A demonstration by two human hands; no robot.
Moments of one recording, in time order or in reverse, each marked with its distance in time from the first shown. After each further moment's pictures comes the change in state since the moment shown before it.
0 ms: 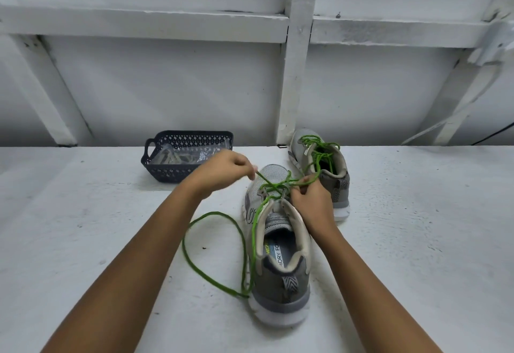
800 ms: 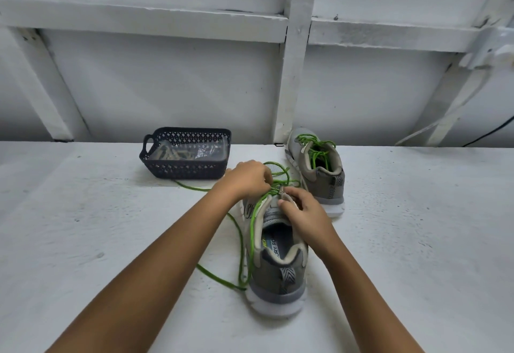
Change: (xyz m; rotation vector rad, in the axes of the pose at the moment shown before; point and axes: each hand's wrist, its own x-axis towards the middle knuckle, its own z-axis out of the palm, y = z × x) left_hand 0.029 -0.003 0.050 0.577 -0.098 -0.001; right_hand -0.044 -0.003 -0.015 0.230 -0.228 -0.045
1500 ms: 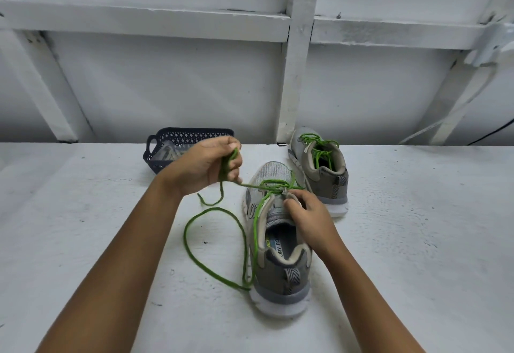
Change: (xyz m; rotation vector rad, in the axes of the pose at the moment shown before) left_hand -0.053 -0.043 -0.054 -1.427 -0.147 0.188; right_hand 0.001 0.004 0.003 -0.008 0.043 -0.015
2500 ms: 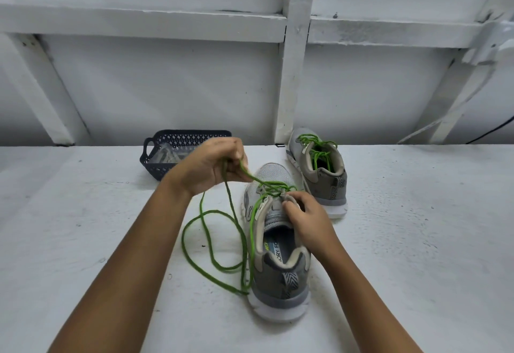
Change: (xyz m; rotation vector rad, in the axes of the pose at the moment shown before) left_hand 0.008 0.003 0.012 0.020 0.013 0.020; right_hand 0.003 0.007 0.002 0.021 0.021 0.004
